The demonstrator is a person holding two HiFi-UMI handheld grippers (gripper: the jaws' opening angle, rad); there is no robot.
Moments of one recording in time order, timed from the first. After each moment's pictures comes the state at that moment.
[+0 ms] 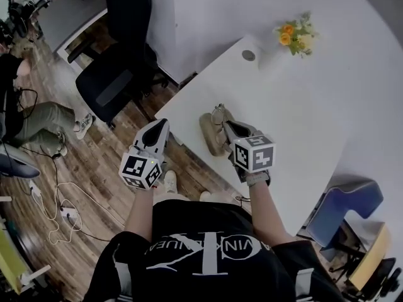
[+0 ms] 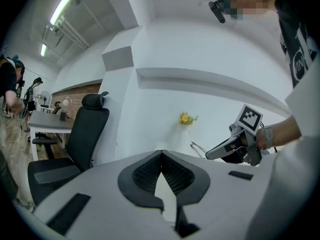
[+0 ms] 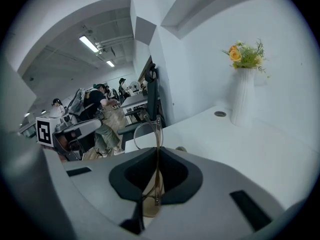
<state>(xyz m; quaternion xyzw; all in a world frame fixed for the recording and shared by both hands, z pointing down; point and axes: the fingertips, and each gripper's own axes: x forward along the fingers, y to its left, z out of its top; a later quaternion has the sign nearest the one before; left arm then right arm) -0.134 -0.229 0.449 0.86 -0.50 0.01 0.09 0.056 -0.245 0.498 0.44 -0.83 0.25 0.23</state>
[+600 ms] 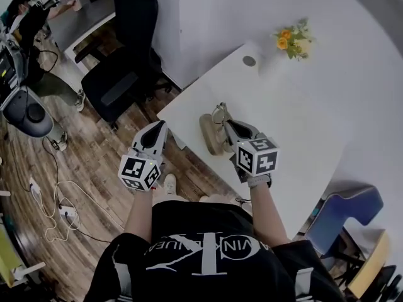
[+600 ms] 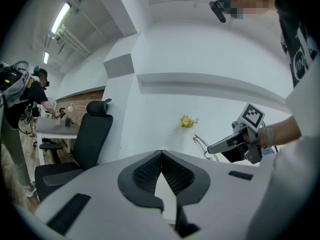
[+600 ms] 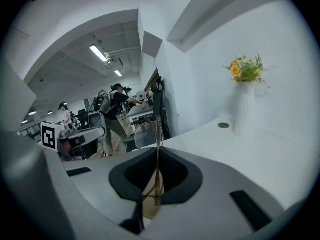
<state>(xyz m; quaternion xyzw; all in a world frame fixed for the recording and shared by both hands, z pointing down) -0.138 -0.203 0.432 0.85 -0.53 0.00 0.07 0.057 -0.231 0.464 0.43 -0.86 0.21 0.17</state>
